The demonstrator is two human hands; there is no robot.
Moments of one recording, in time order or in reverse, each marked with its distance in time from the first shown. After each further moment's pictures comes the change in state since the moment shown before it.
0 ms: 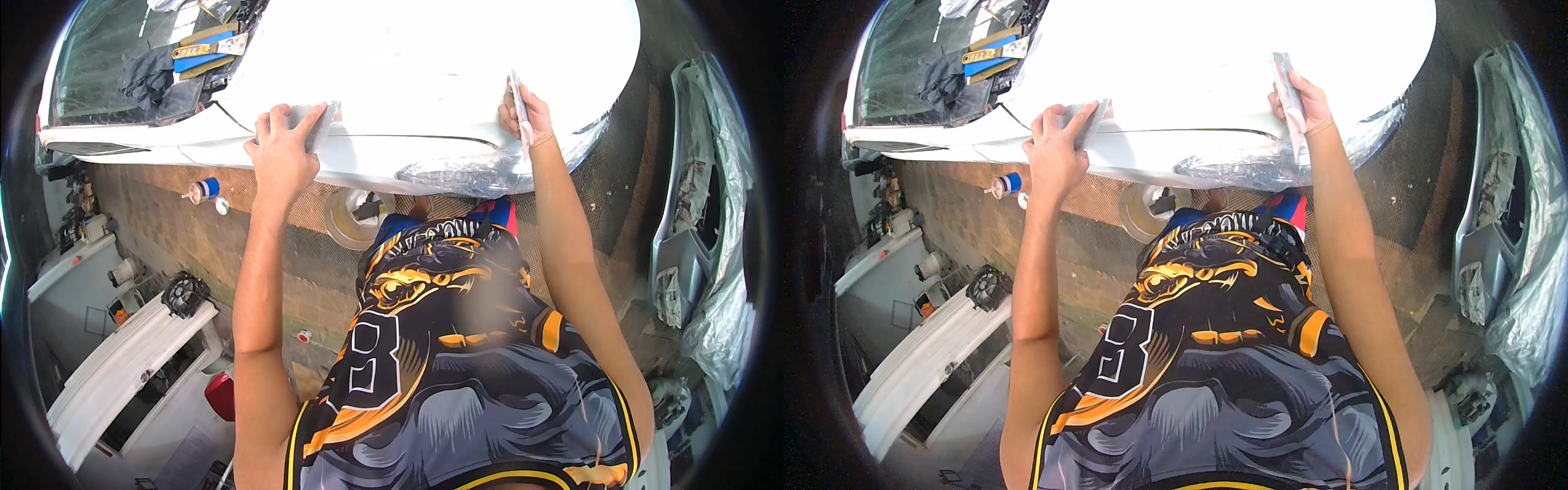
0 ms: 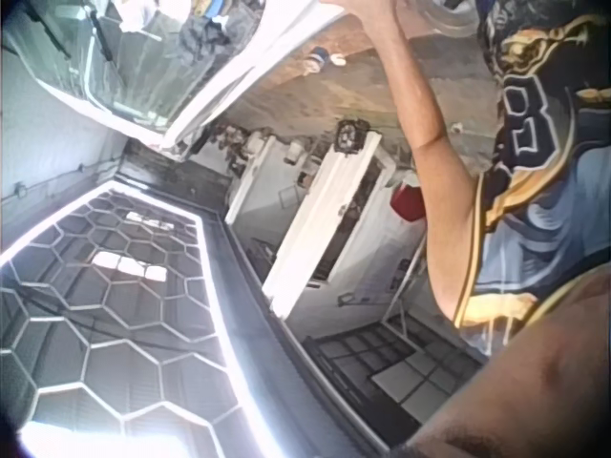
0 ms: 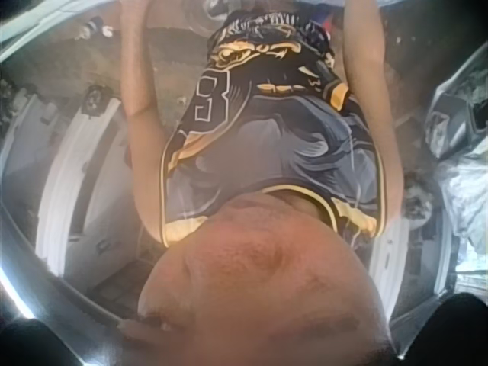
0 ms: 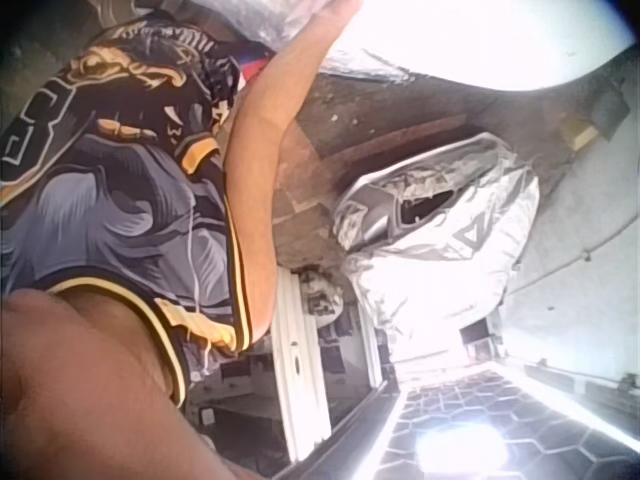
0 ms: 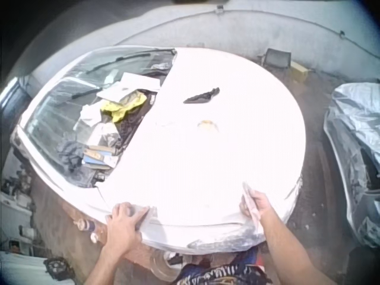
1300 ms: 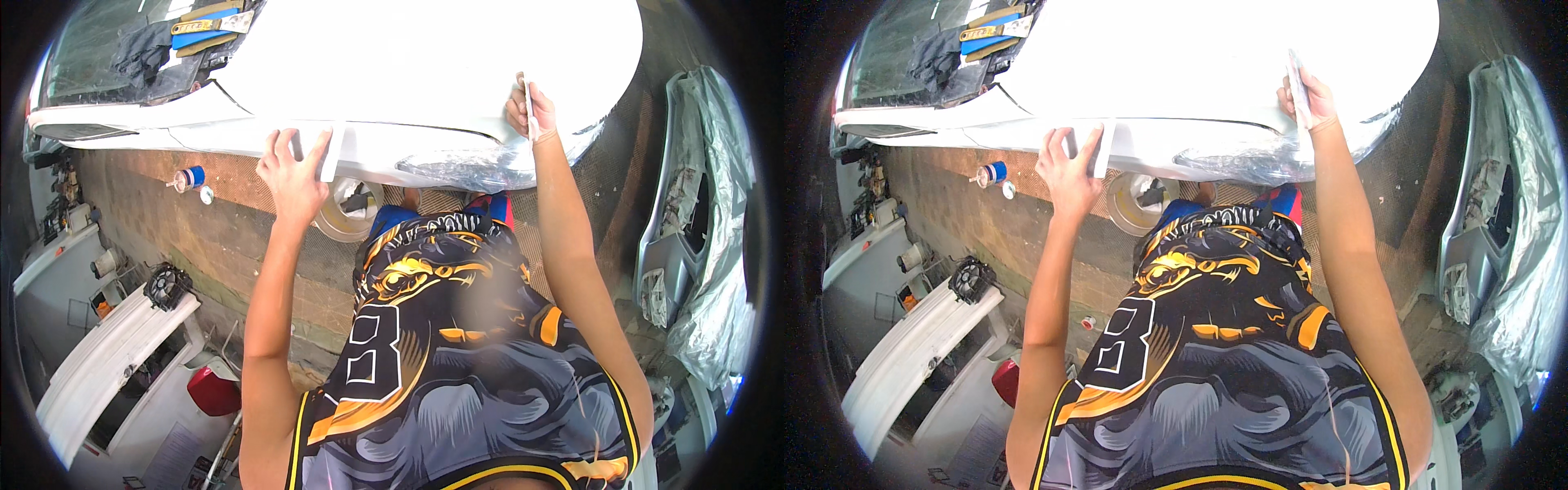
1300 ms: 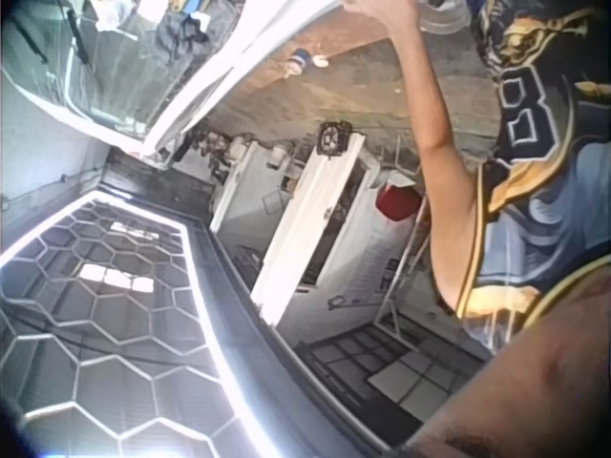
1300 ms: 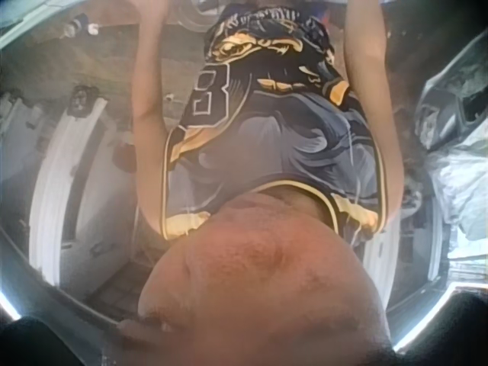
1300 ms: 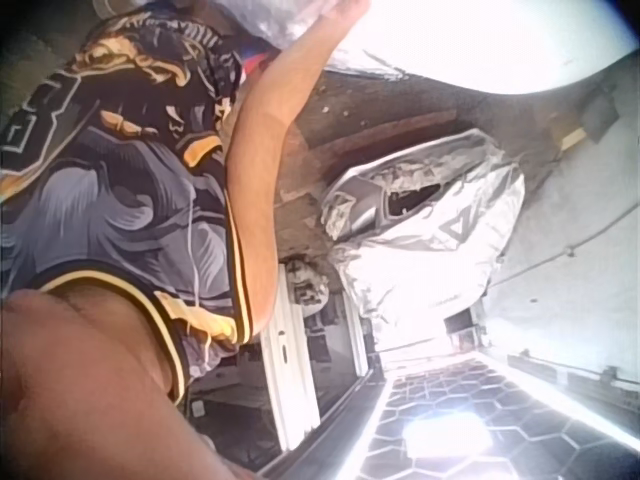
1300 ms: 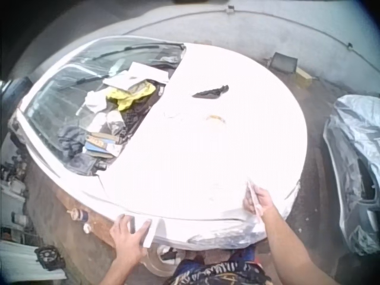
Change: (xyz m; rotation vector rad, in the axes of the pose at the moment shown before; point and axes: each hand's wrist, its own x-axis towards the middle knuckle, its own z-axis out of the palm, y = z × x) left_hand -0.060 -0.019 0.074 -0.079 0.236 0.041; right_hand 0.006 -0.003 -0.003 -0.027 -0.091 -0.009
